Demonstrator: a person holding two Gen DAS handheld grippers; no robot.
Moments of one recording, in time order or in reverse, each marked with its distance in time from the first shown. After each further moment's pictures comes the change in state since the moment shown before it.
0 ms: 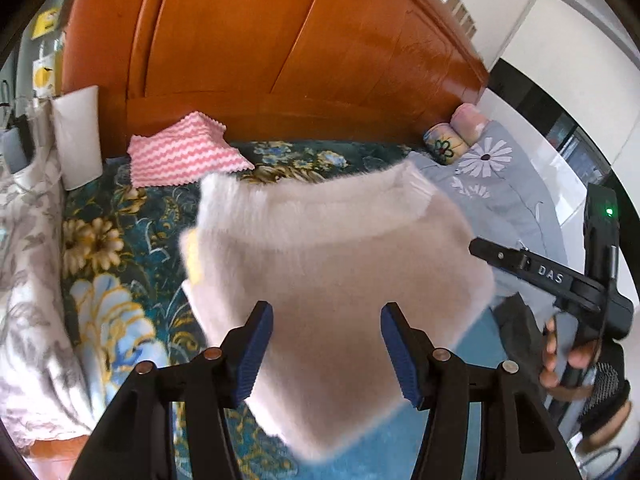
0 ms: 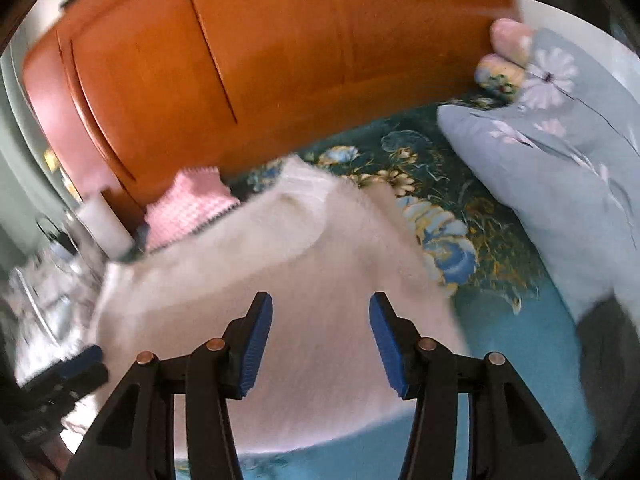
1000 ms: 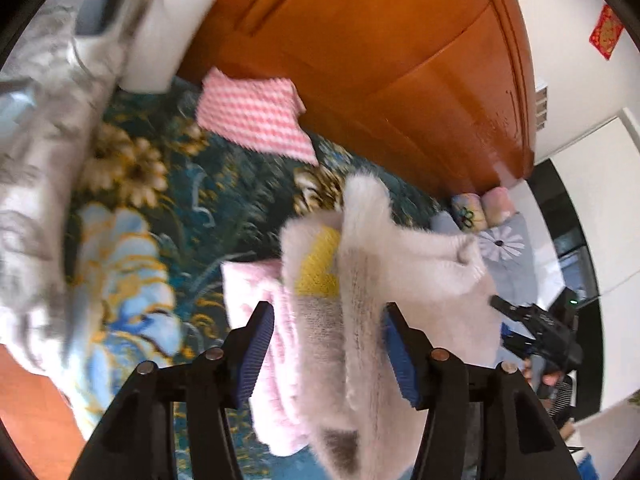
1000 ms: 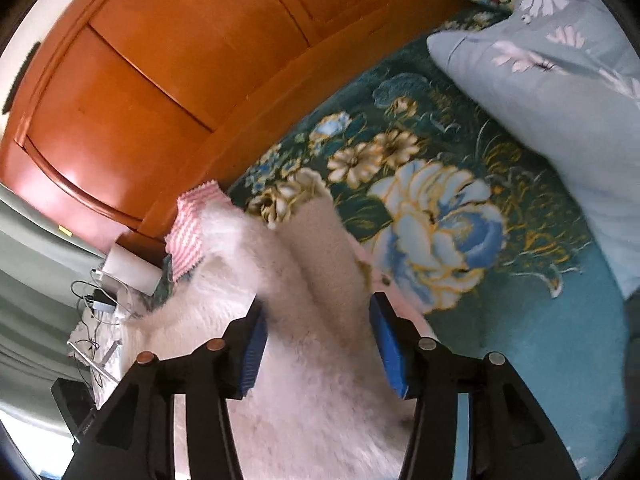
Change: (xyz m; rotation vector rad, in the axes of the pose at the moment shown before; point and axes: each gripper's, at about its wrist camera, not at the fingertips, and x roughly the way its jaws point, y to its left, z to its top) left arm 0.008 0.091 0.027 -0.387 -0.014 -0.045; right arm 0.047 -0.092 0.072 0.210 0.197 0.200
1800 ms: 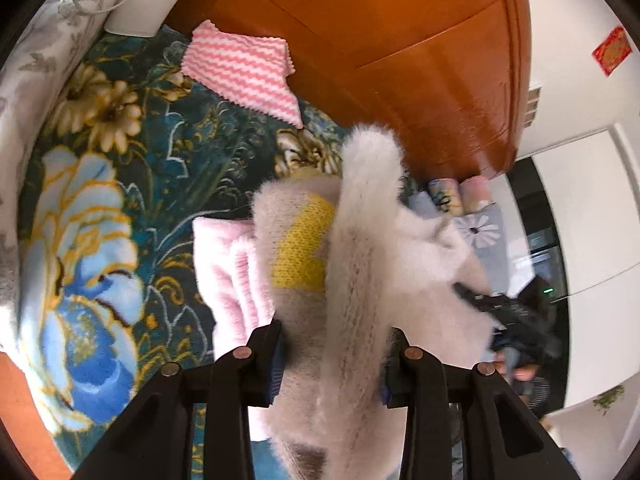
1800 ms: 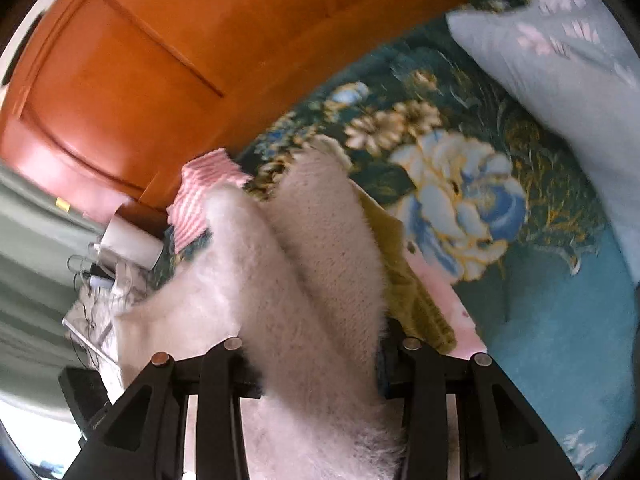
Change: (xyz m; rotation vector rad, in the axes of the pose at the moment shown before) left arm 0.037 0.021 -0.010 -0.114 0.122 -0.179; right arm 0.044 0.012 -0.019 0.015 0.089 0.023
